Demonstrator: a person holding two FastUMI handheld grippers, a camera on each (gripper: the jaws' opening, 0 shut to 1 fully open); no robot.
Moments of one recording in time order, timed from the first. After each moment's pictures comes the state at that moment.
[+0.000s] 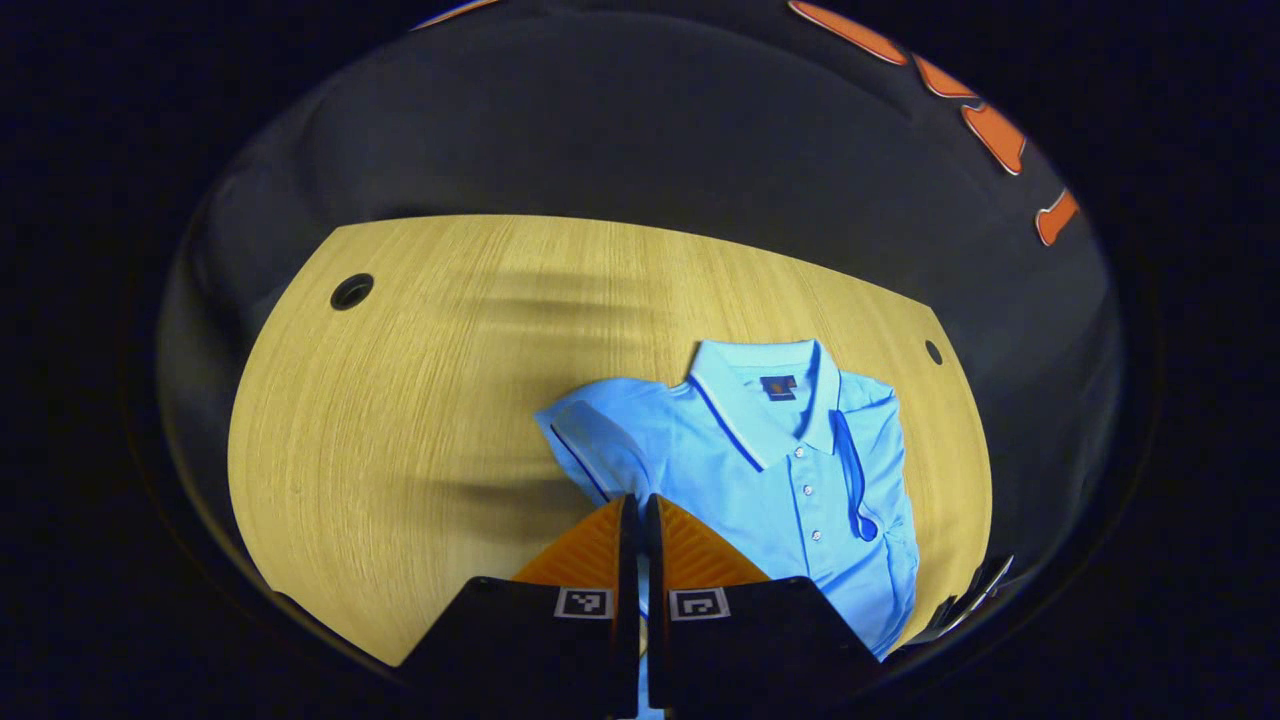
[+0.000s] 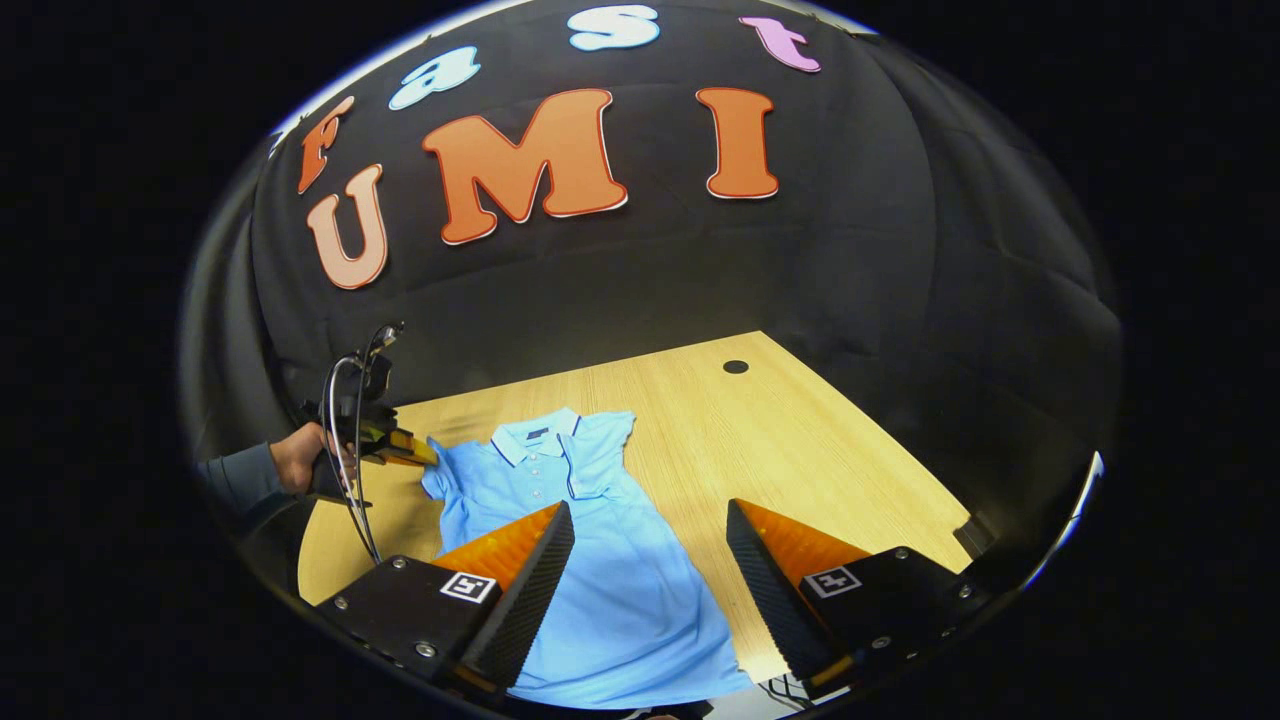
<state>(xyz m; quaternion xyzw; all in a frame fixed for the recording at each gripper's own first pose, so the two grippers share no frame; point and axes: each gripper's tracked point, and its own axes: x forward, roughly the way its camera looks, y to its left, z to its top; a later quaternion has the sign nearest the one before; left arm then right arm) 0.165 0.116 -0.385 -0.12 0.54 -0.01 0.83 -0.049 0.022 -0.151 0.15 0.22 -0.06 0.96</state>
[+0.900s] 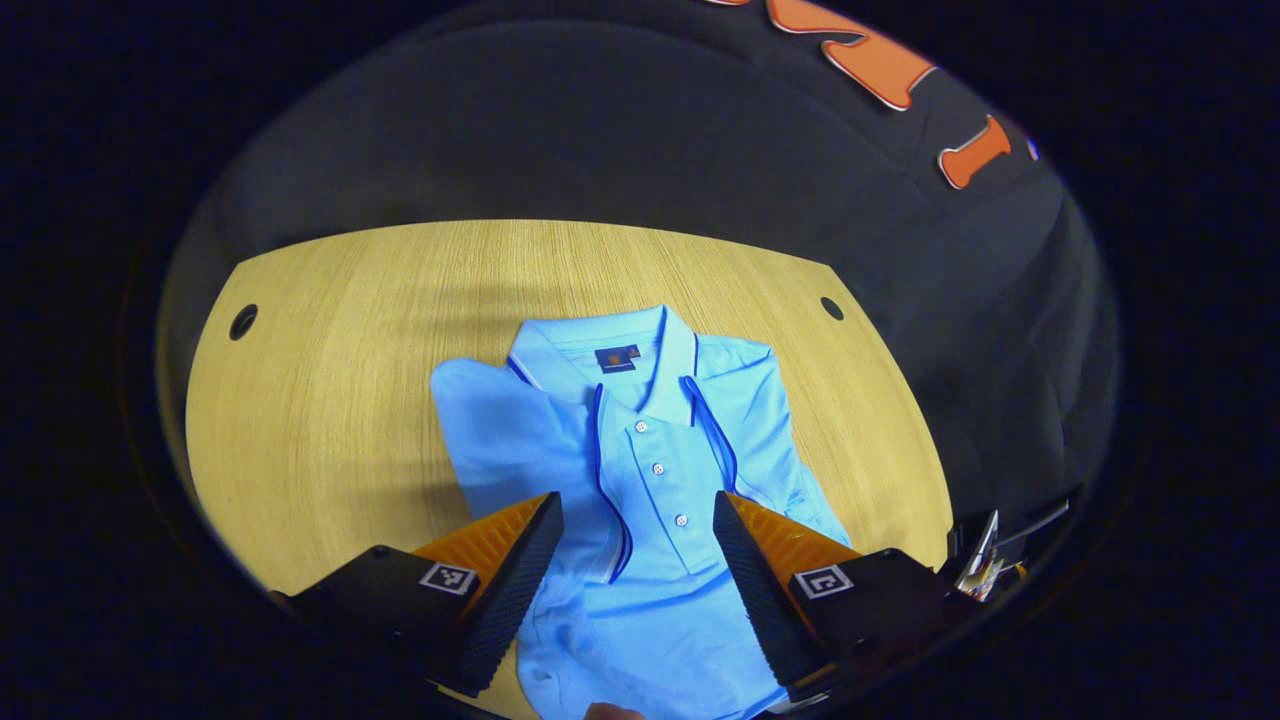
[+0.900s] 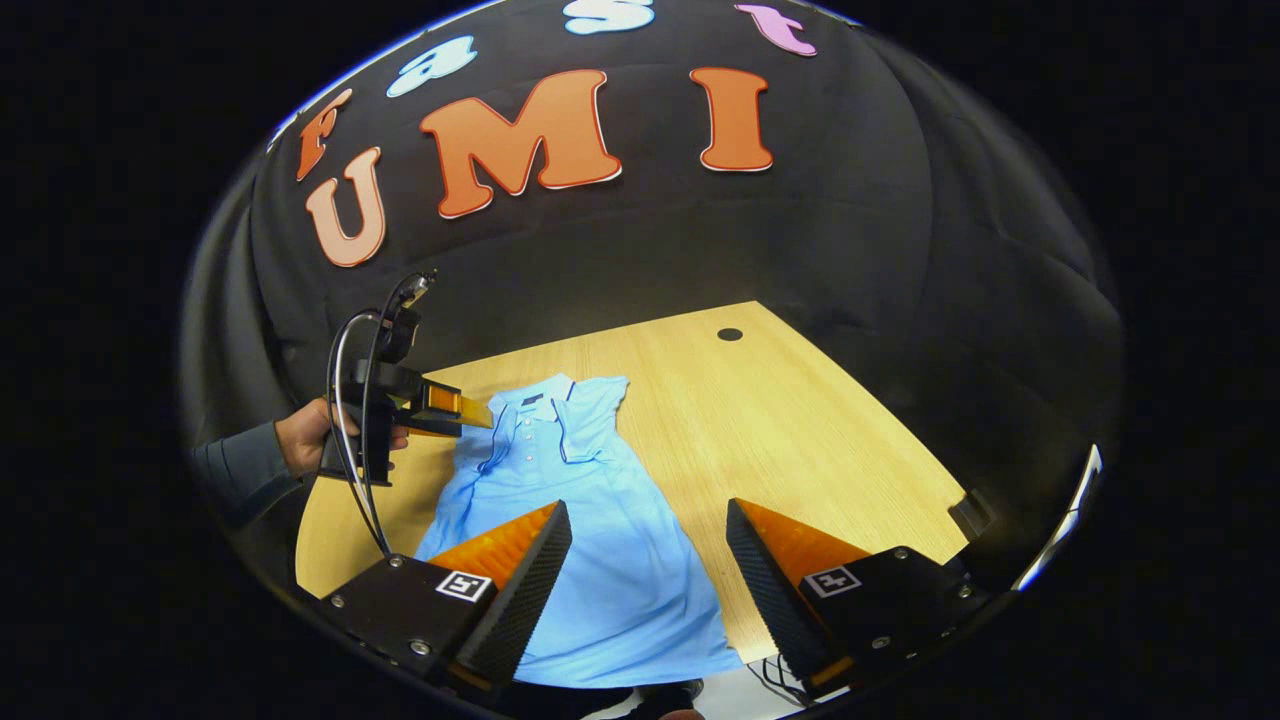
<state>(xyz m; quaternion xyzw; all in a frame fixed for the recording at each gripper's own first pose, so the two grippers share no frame) 0.132 0.005 -0.357 -0.13 0.53 -0.15 0.83 -0.071 0.022 -0.174 0.15 0.26 -0.04 0.95</state>
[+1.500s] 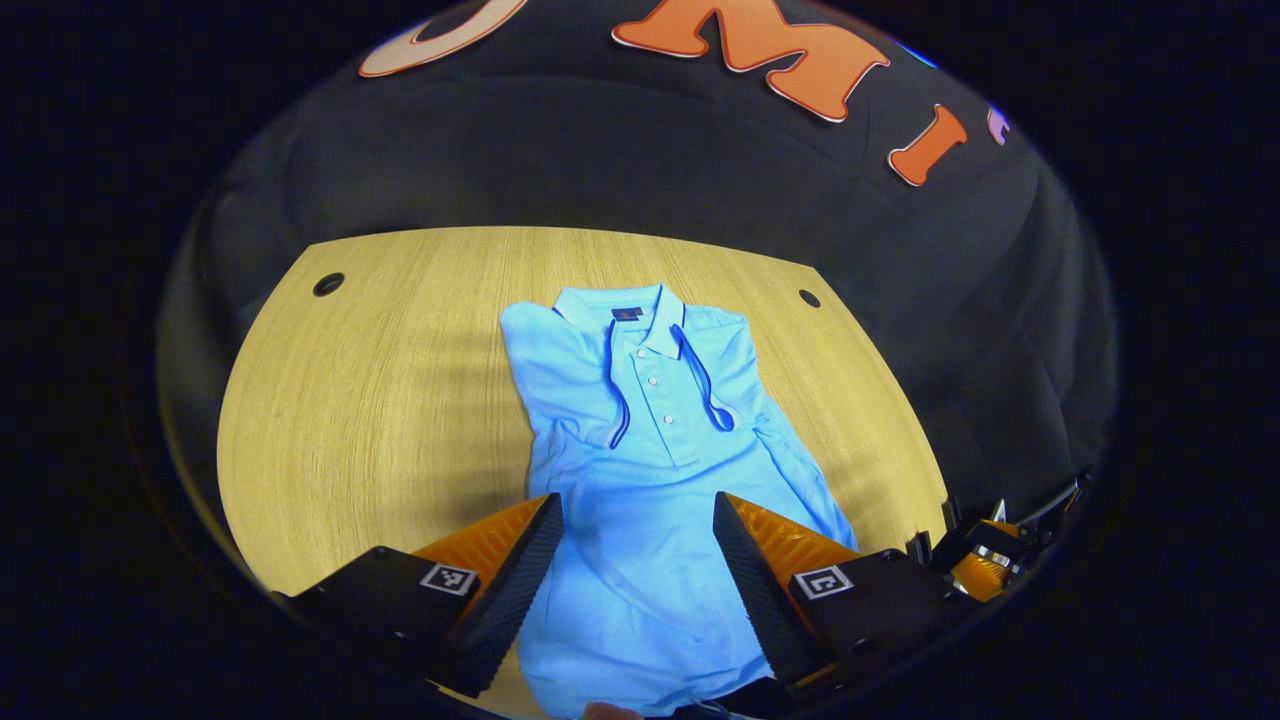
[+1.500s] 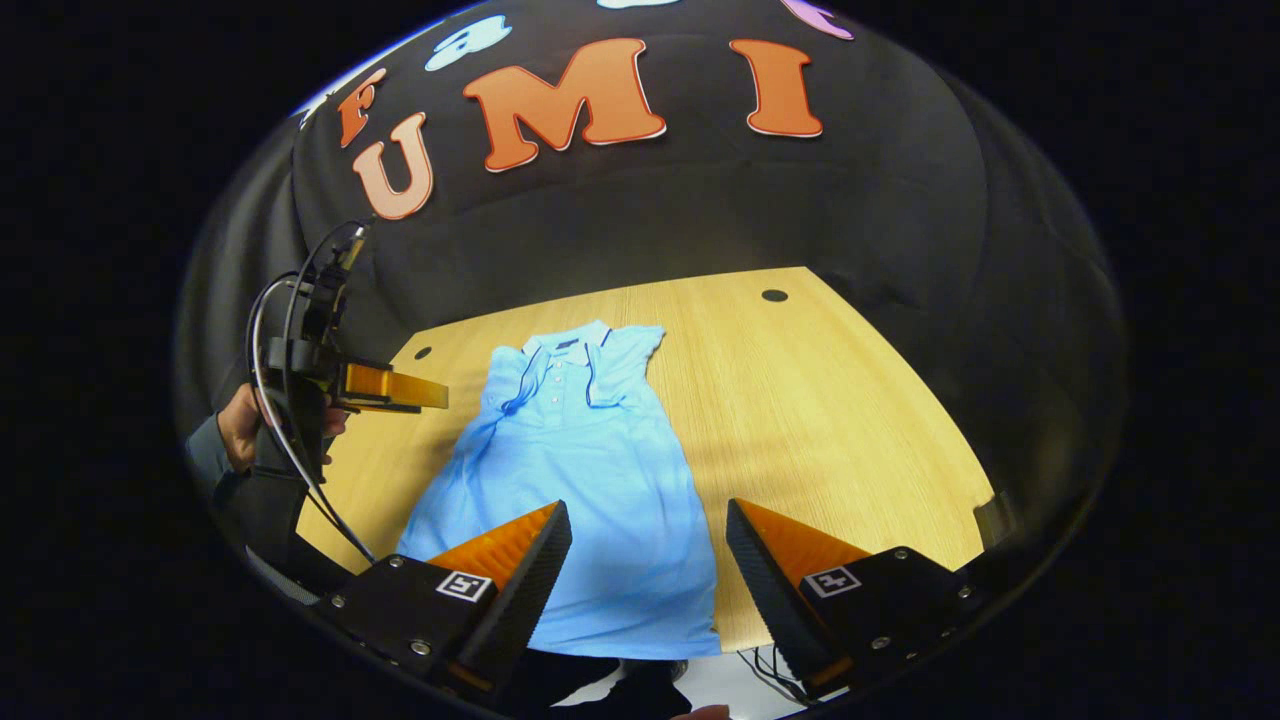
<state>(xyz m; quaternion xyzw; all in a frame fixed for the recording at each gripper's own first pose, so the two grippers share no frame) 0.003 0.030 -0.296 -0.13 0.49 -0.11 0.85 -0.097 0.028 -0.224 0.14 0.31 0.06 0.94</state>
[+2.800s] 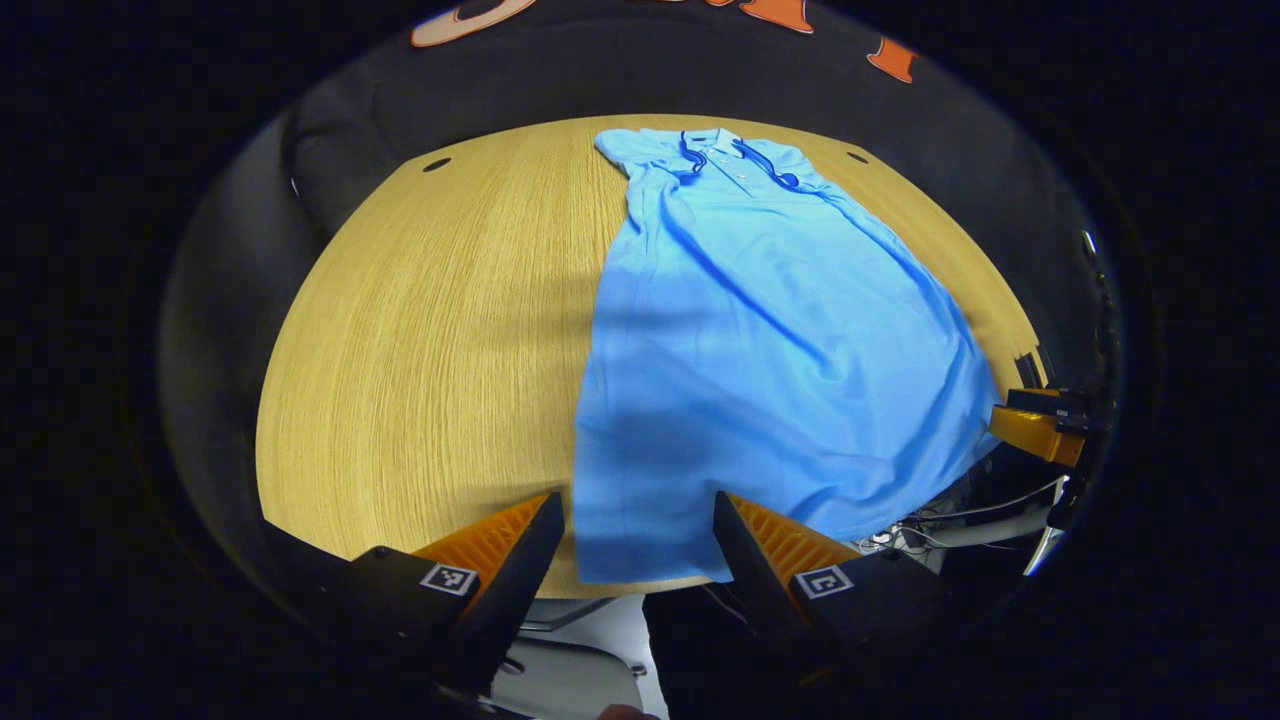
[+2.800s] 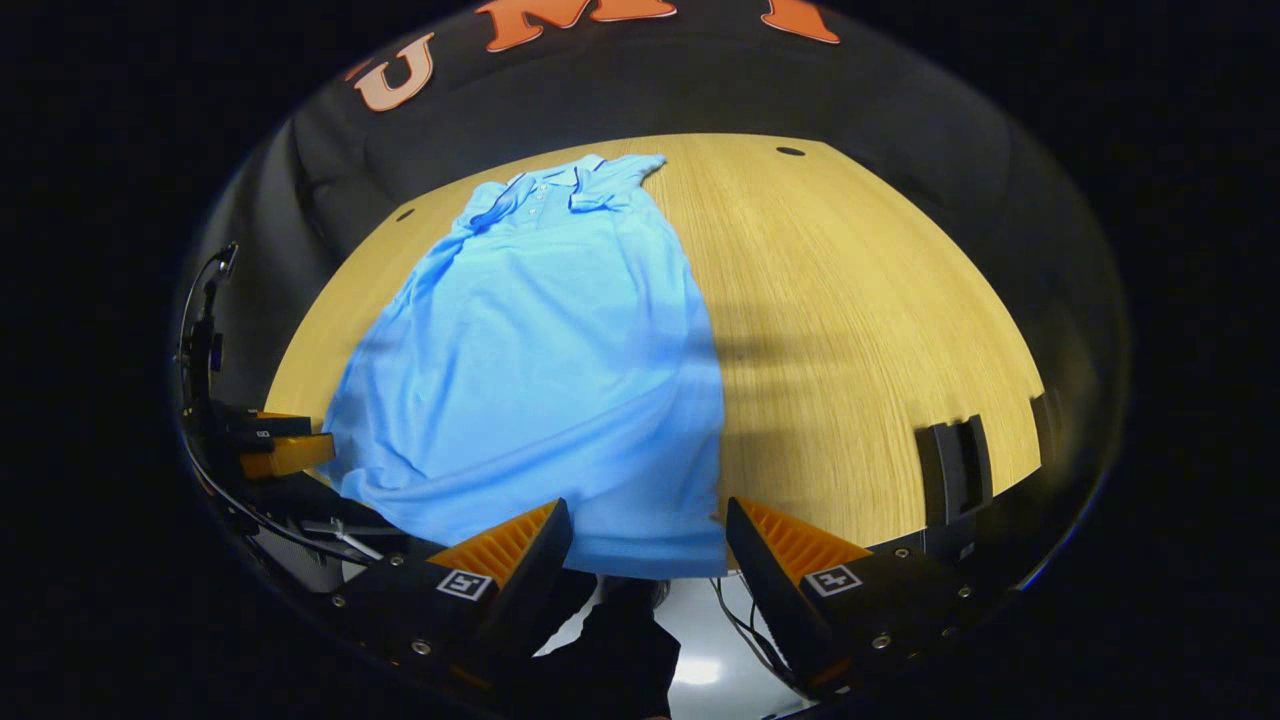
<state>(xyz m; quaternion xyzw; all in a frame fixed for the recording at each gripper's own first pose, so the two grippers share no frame) -0.239 0.070 -0.396 -0.02 0.59 -0.03 0.81 -0.175 0.049 -0.369 0.08 0.47 0.08 0.88</state>
